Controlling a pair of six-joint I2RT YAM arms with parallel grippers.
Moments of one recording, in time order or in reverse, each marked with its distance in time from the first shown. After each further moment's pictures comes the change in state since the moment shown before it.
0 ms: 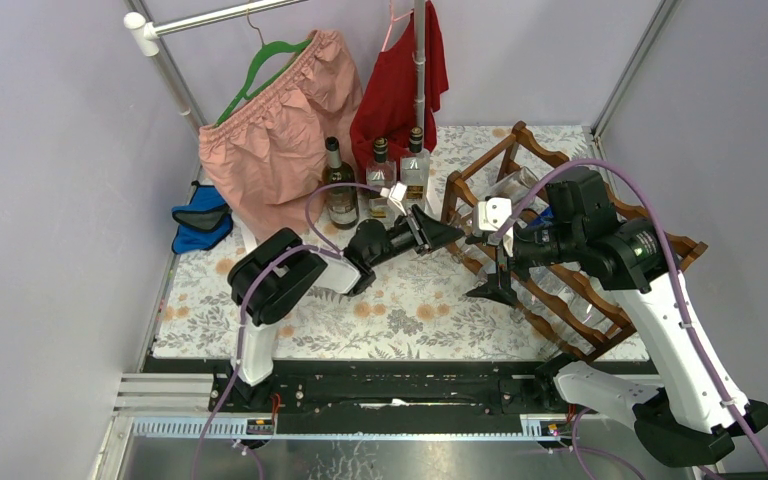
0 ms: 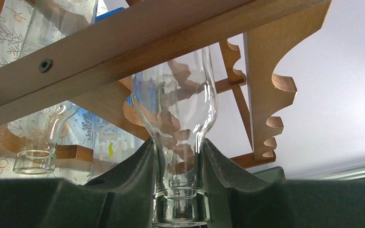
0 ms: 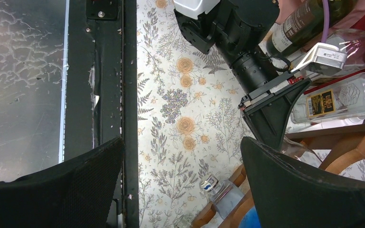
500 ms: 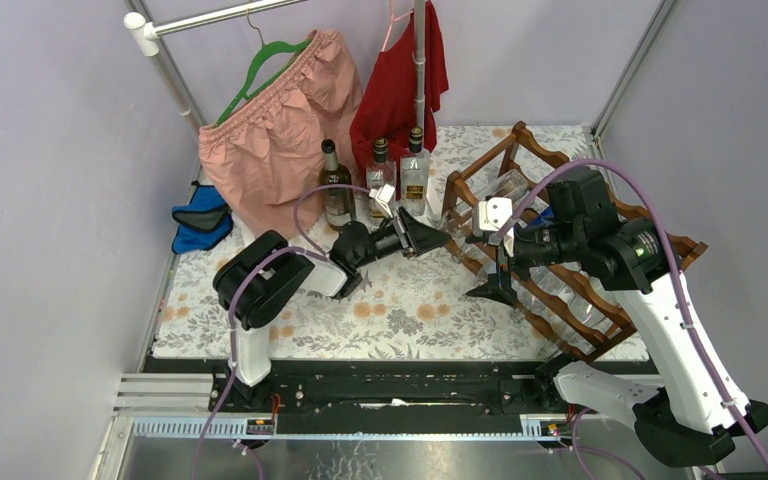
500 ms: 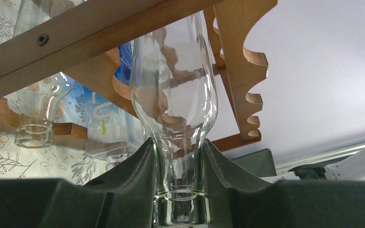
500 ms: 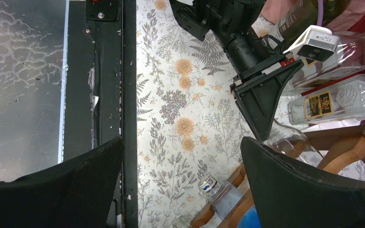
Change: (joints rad) left arm 0.043 -0.079 -0.107 0.060 0.106 -0.030; right arm 0.004 0.000 0.010 0.000 0.001 0.000
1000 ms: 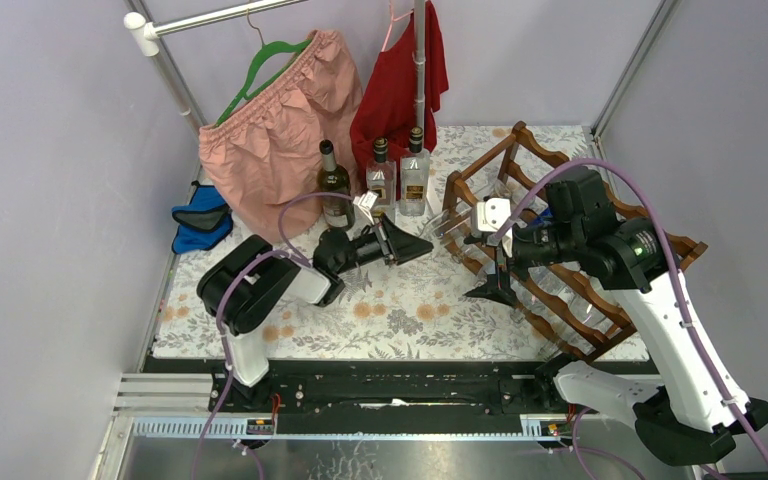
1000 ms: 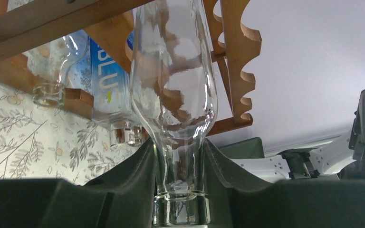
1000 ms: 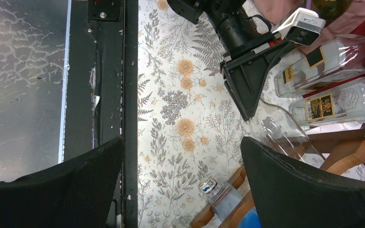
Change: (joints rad) left arm 0.069 -0.080 -0.154 0.050 0.095 -0.048; right arm 0.010 0.008 0.002 -0.001 0.001 -0.003
